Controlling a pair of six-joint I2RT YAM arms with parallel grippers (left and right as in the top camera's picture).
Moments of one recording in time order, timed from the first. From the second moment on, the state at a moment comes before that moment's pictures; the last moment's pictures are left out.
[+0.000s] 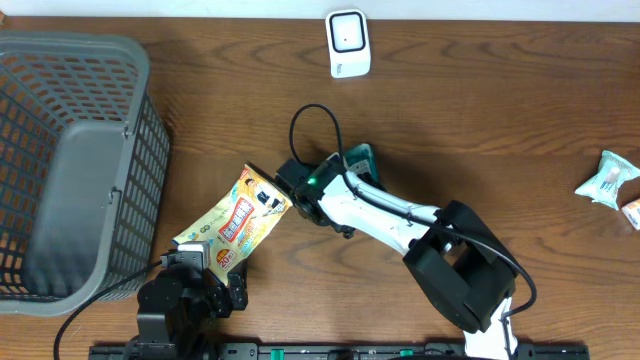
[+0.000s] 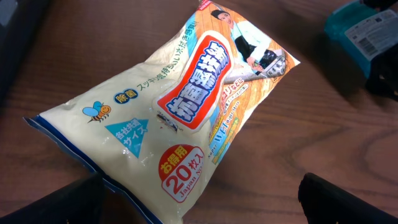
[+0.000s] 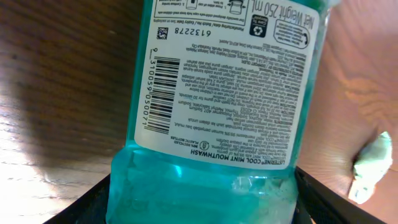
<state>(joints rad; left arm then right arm) -0.05 0.00 0.26 -0.95 0.17 -0.17 0.87 2.05 1.40 -1.04 0.61 0.38</state>
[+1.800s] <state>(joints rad) -0.05 0.00 0.26 -0.95 0.17 -0.17 0.72 2.09 1.58 -0.66 0.30 0.25</state>
